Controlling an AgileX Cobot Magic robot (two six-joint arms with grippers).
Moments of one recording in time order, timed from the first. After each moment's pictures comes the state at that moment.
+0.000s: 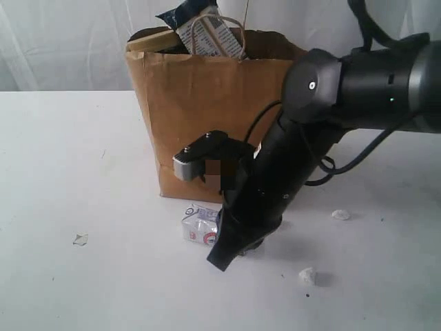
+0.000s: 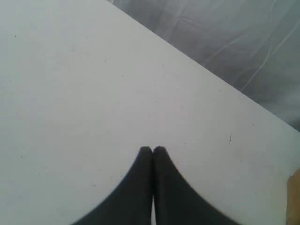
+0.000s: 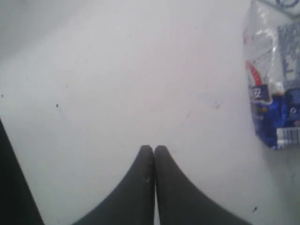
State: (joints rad) left arm 0.08 0.01 -0.15 0.29 0.52 -0.81; right arm 0.63 1.70 -1.16 0.48 0.97 -0.72
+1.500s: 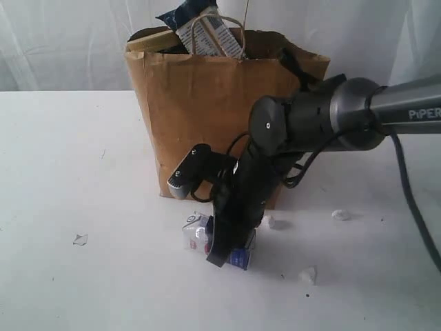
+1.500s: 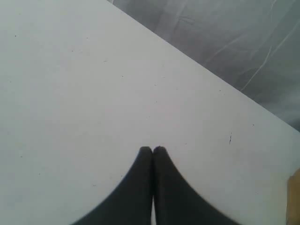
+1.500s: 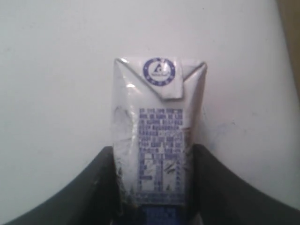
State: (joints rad) left arm 0.08 0.01 -0.15 0.29 0.52 -0.81; right arm 0.64 1.89 -1.21 0.33 0.72 -0.80
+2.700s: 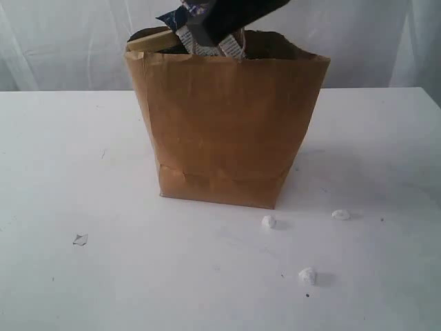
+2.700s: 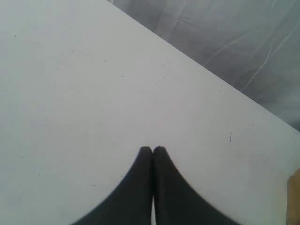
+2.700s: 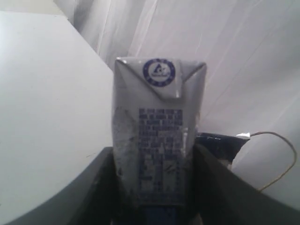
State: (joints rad) left arm 0.08 0.01 -0.15 0.29 0.52 -0.81; right arm 0.64 1.35 -1.32 0.38 0.32 -0.80
